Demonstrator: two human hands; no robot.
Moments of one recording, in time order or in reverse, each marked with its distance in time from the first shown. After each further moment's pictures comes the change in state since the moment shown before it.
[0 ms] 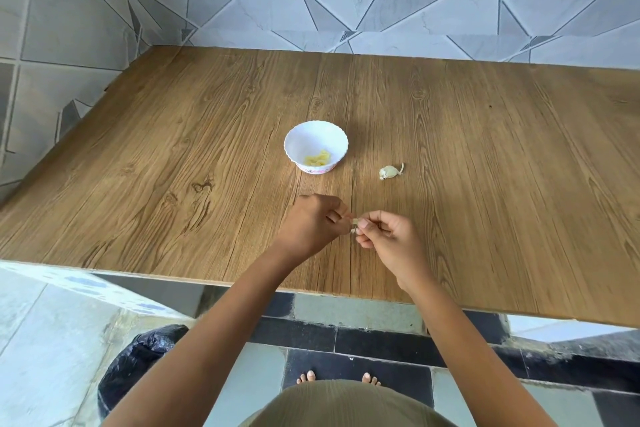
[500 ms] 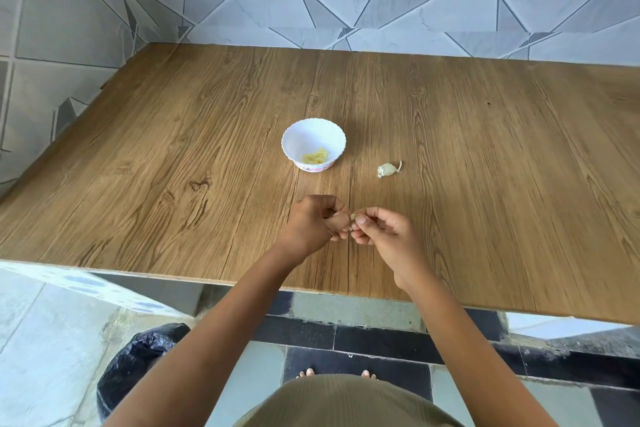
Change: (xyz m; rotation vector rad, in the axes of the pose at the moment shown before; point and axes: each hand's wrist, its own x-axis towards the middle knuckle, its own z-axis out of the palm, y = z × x) left_hand -0.003 0.004 0.003 -0.365 -0.102 -0.245; right_hand -0.001 -0.004 0.000 0.123 -0.058 0.035
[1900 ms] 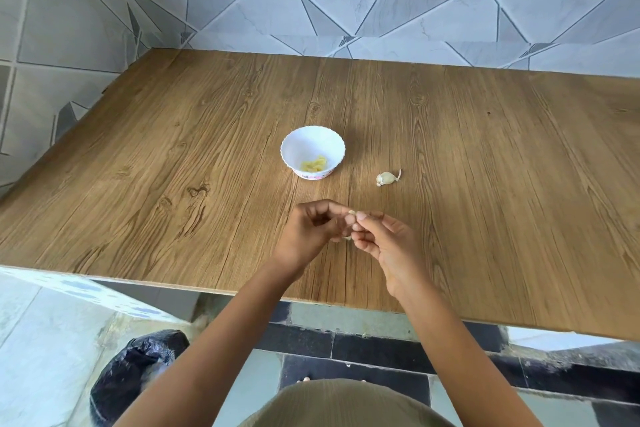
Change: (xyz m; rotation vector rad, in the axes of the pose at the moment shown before) left_hand -0.002 -0.004 0.005 -0.331 0.049 0.128; right_hand 0.001 -0.012 0.007 0.283 0.145 0.145
